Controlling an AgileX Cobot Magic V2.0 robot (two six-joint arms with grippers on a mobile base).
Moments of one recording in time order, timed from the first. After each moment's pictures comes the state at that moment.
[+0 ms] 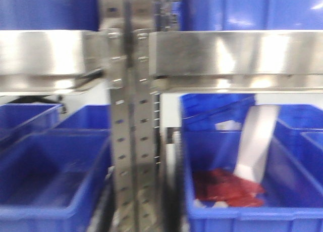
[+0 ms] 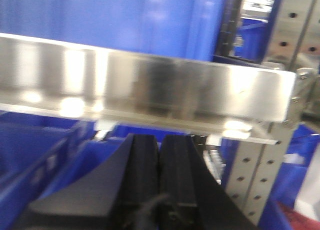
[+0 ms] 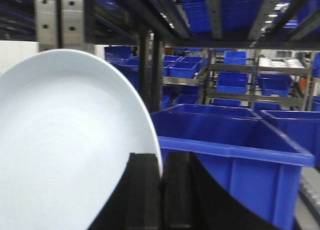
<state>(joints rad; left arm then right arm) -0.06 -0.02 0.03 0.01 0.01 -0.09 0.43 0.28 -0.72 -0.46 0.34 0.43</state>
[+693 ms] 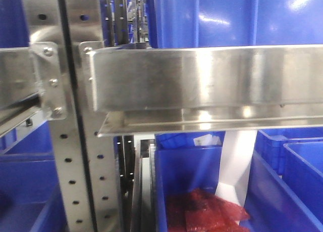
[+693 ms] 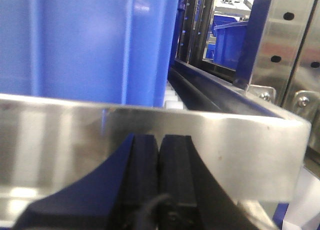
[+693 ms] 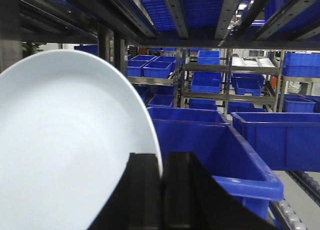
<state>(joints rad) -0.06 -0.02 0.03 0.01 0.01 -0.09 0.43 0.28 -0.72 -0.46 0.34 0.43</state>
